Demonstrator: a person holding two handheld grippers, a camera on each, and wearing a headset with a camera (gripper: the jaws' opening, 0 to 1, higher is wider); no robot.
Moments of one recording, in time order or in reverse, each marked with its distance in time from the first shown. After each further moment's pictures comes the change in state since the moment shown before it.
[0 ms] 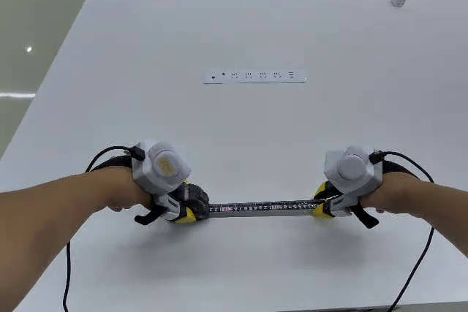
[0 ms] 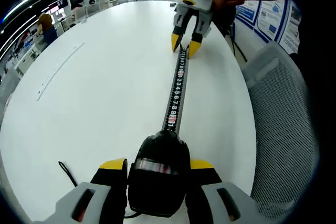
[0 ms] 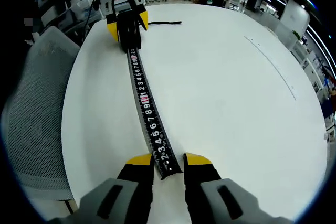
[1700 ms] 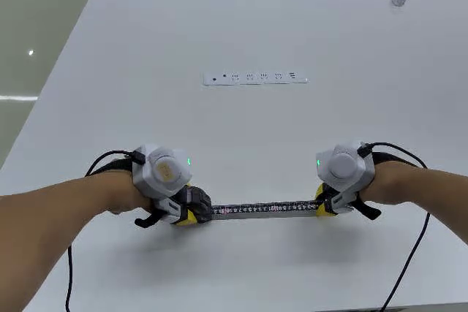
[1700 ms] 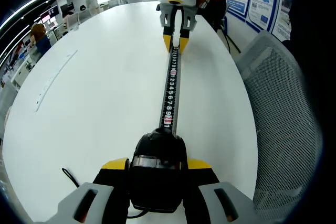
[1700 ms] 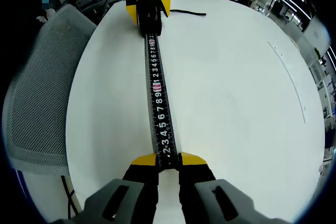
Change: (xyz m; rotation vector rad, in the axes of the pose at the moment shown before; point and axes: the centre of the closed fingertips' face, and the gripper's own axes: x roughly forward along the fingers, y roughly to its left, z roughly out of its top) left arm -0.003 -0.001 -0.003 0.114 0.001 -0.013; right arm 0.000 0.007 -0.006 -0.244 0.176 0.130
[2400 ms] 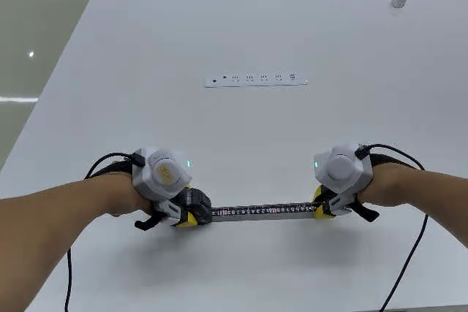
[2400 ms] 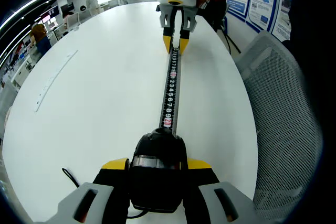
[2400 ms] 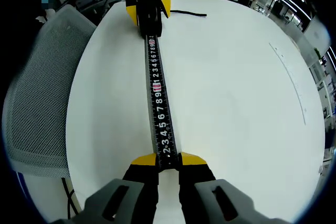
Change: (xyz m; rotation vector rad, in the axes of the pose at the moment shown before) left arm 0.001 -0.001 0.000 -0.001 -0.003 0.002; right arm 0.002 -0.001 0.002 0.001 -0.003 0.000
